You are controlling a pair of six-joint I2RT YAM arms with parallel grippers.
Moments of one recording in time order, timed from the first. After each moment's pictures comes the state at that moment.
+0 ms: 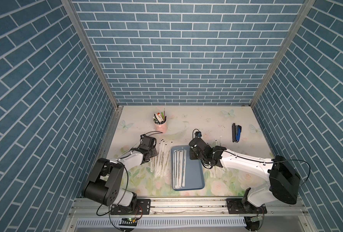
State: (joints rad) left arm -0.32 1.46 0.60 -0.16 -0.17 -0.58; right arm 1.00 1.49 0.96 -0.38 0.29 0.73
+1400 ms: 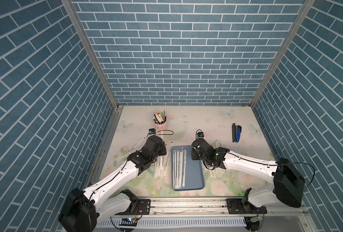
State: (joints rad) left arm -0.68 1.07 0.69 -0.28 -0.24 -0.65; right arm 0.97 1.44 0.90 -0.35 0.28 0.73
